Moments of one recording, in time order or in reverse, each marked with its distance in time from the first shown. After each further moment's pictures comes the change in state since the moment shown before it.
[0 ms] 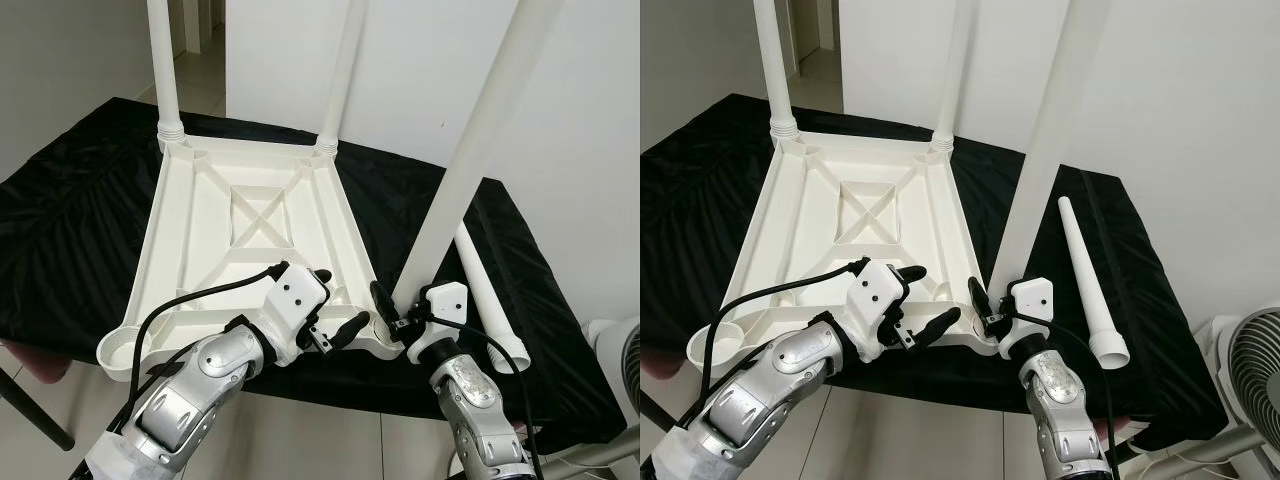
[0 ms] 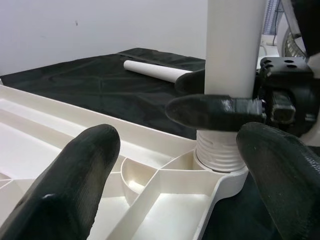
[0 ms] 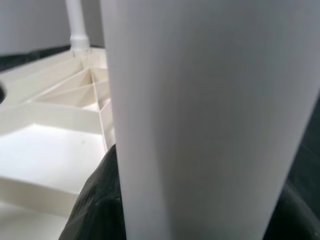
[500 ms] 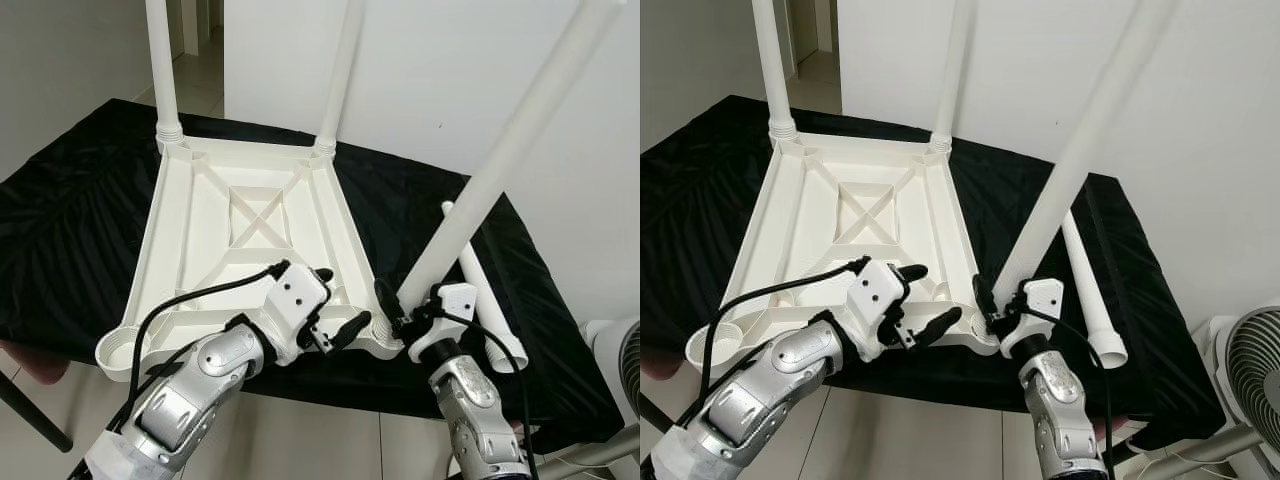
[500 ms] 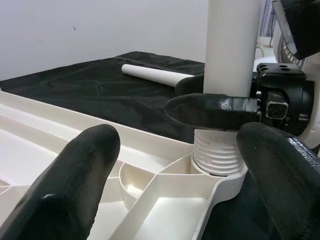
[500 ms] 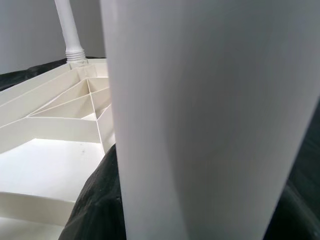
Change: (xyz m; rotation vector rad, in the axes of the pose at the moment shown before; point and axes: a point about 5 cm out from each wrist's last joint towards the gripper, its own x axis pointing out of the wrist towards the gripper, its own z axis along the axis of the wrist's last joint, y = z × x) left arm 0.000 0.000 0.002 0.008 -0.006 -0.003; right arm -0.003 0.000 -0.003 0.052 -0.017 -0.021
